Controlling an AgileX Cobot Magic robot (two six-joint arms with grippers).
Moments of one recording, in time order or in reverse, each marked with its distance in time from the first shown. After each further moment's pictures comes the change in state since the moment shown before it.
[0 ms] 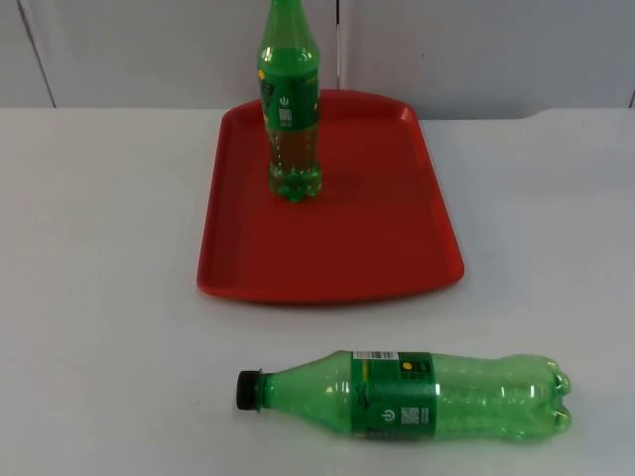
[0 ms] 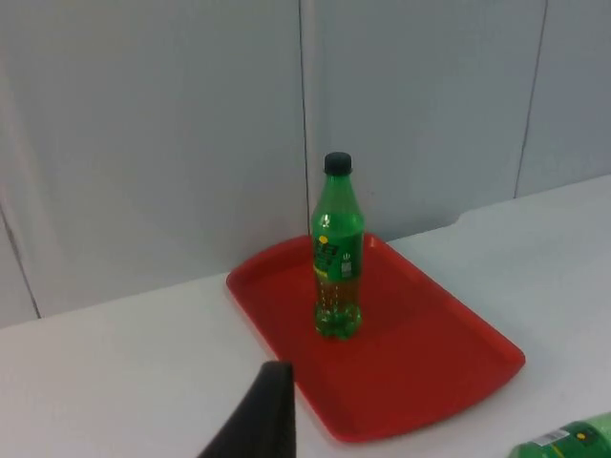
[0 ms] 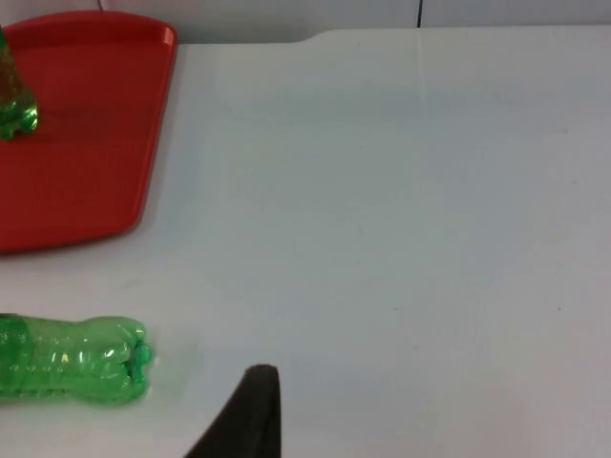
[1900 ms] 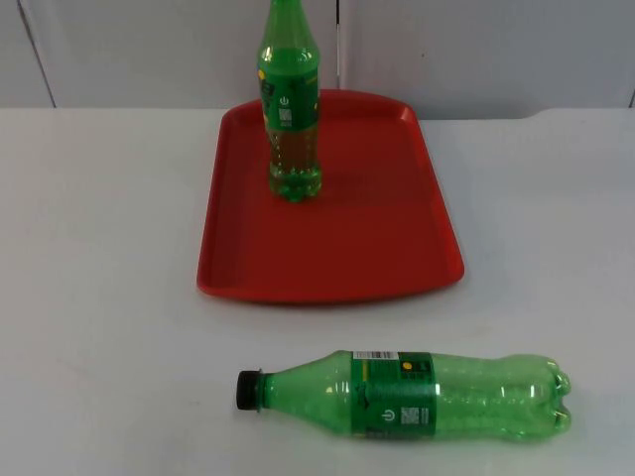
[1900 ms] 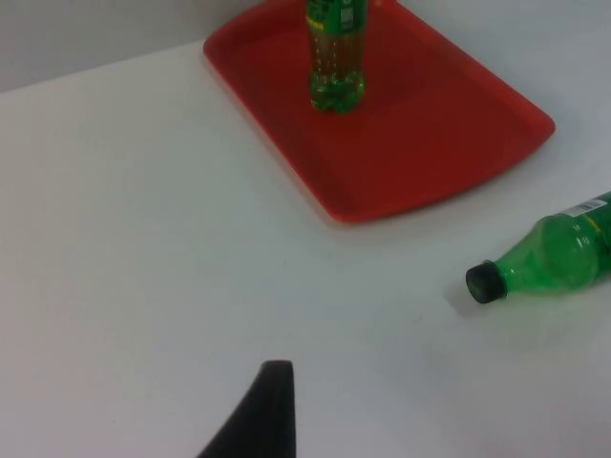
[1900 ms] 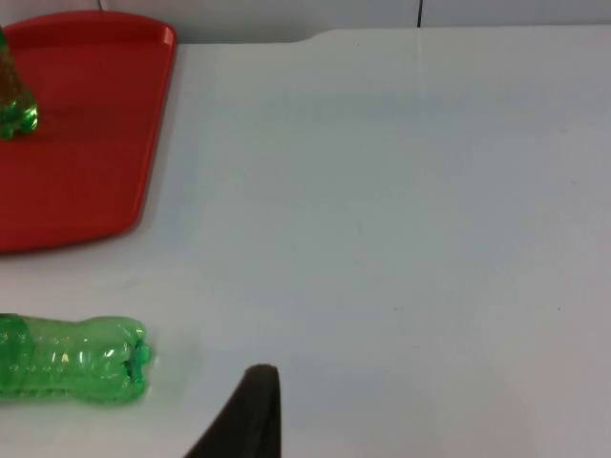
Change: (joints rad) right arm 0.000 0.000 0.000 0.000 0.000 0.000; left arm 0.000 -0.004 0.245 -0.002 0.081 0.002
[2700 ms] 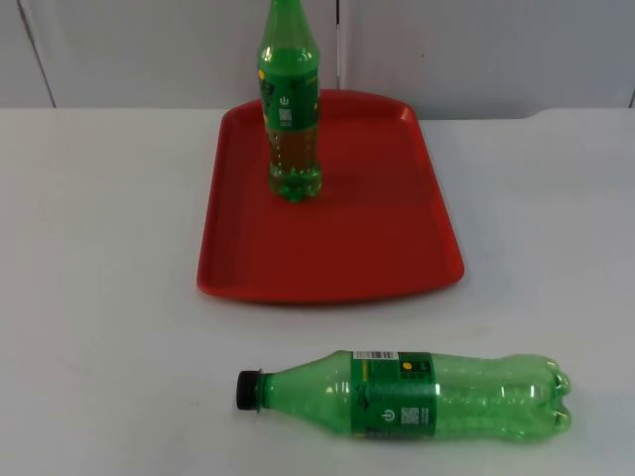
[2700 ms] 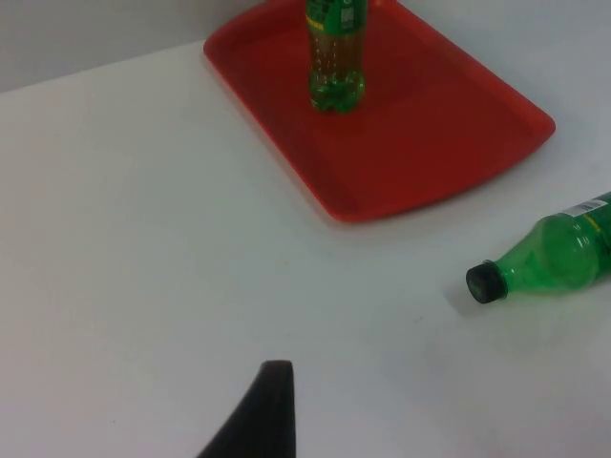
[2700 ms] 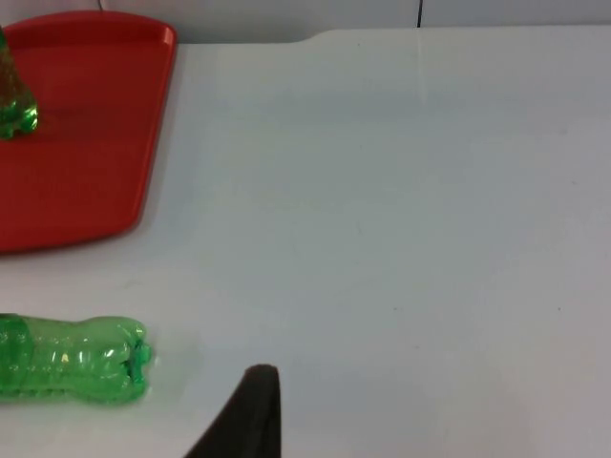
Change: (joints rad) right arm 0.000 0.000 0.000 0.000 0.000 0.000; left arm 0.000 0.000 0.000 0.002 0.000 0.000
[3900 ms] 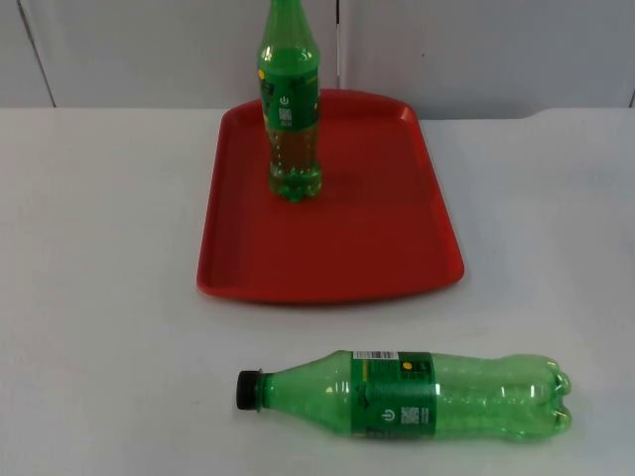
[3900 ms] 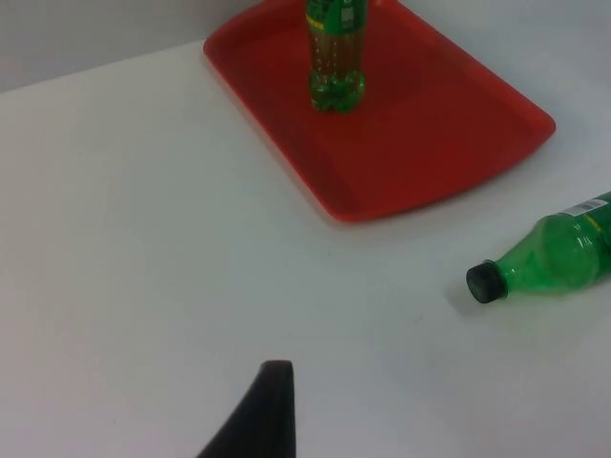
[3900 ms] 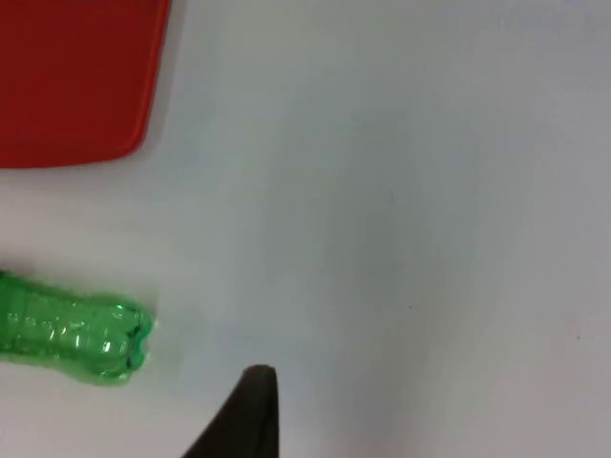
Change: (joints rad) right arm 0.000 1.017 -0.575 0.064 0.021 -0.190; left arm 0.000 0.000 0.000 0.000 0.000 0.000
